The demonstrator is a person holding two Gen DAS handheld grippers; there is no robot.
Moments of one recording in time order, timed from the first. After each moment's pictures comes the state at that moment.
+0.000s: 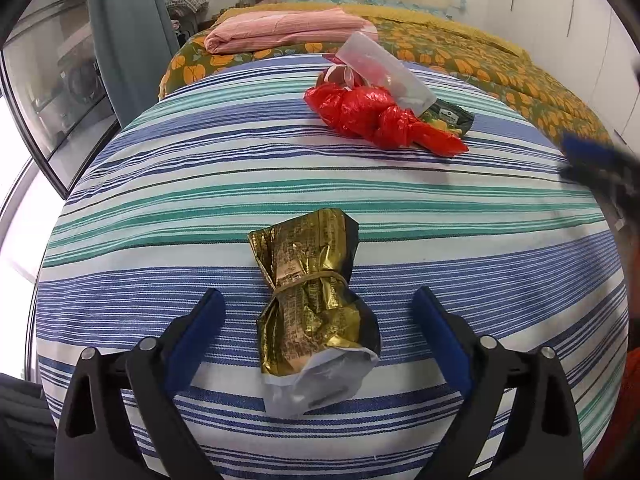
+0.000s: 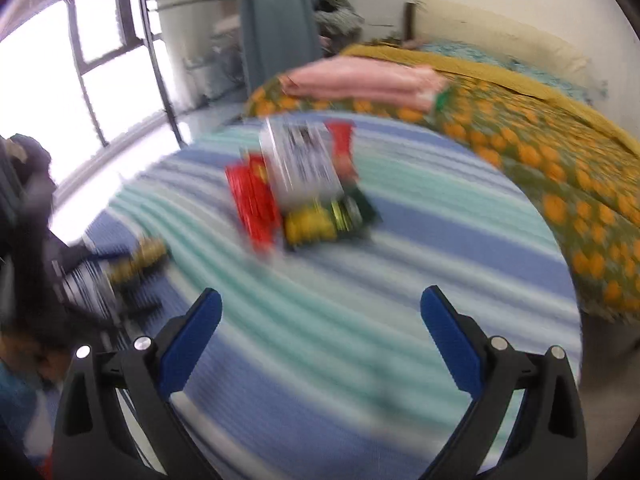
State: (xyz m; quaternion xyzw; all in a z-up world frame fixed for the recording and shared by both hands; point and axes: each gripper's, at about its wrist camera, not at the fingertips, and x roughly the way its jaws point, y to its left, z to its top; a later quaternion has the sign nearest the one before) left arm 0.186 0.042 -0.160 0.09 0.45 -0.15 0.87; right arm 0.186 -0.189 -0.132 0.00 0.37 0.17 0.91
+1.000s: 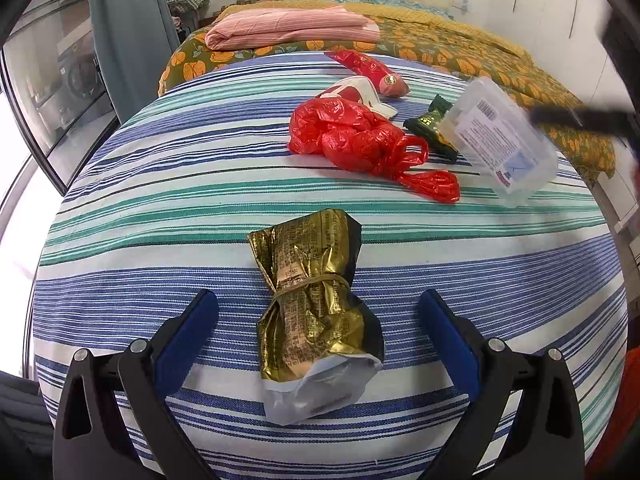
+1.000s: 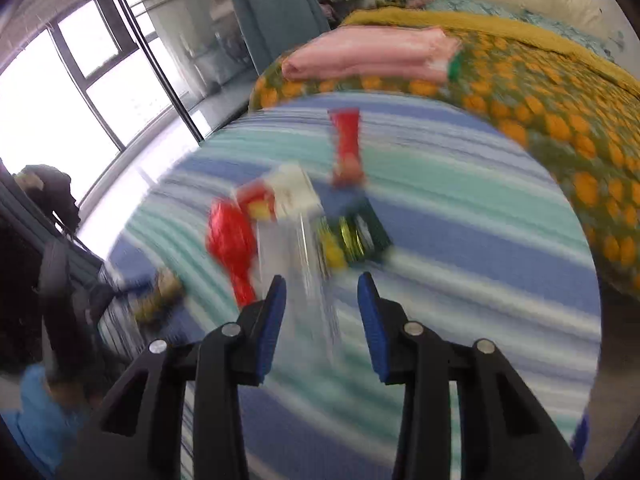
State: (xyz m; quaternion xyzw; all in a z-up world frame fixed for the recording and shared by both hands) left arm 0.188 0.040 -0.162 0.09 0.46 -0.15 0.87; right arm 0.204 -0.208 -0.129 0.05 0.44 0.18 0.88
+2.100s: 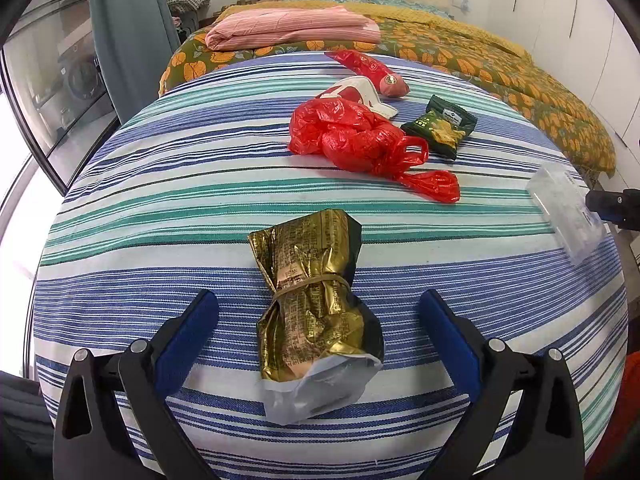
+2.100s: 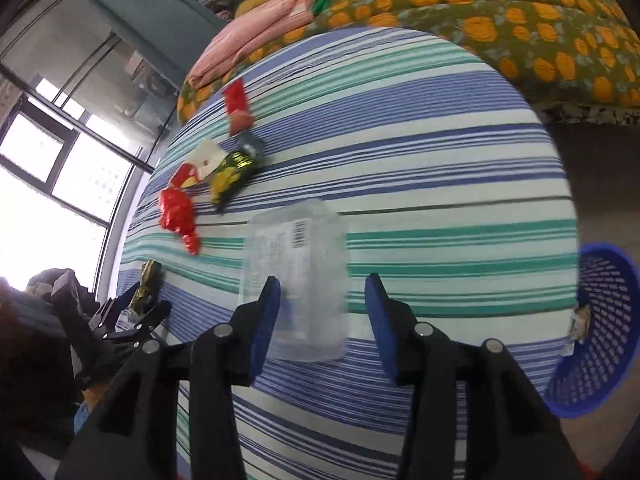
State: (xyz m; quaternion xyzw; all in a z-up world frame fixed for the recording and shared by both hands) left arm 0.189 0.040 -0.162 0.09 0.46 -0.15 0.87; right arm 0.148 -0.291 -0.164 0.24 0.50 0.08 0.83
